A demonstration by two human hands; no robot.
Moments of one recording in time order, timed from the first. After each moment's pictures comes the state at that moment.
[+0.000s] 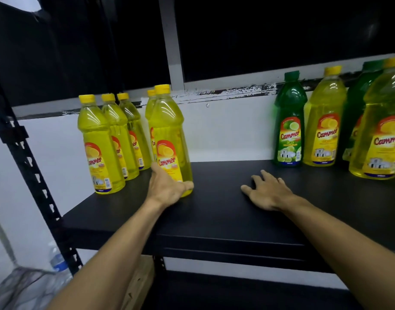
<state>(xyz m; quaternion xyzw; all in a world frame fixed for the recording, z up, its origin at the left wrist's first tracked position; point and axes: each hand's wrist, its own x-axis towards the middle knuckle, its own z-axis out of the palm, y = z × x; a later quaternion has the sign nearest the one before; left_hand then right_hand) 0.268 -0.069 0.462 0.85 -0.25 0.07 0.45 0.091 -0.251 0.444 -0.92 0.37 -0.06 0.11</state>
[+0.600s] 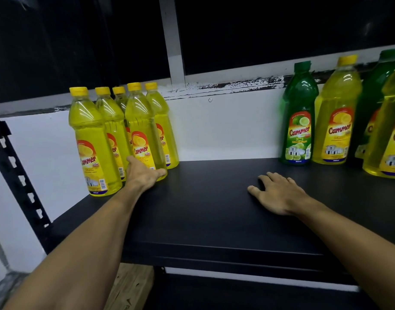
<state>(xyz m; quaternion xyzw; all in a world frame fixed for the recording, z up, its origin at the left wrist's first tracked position) 0.378 -0.074 0.462 0.86 -0.16 0.07 0.47 0.095 -0.254 0.440 -0.93 0.36 -0.05 0.08</state>
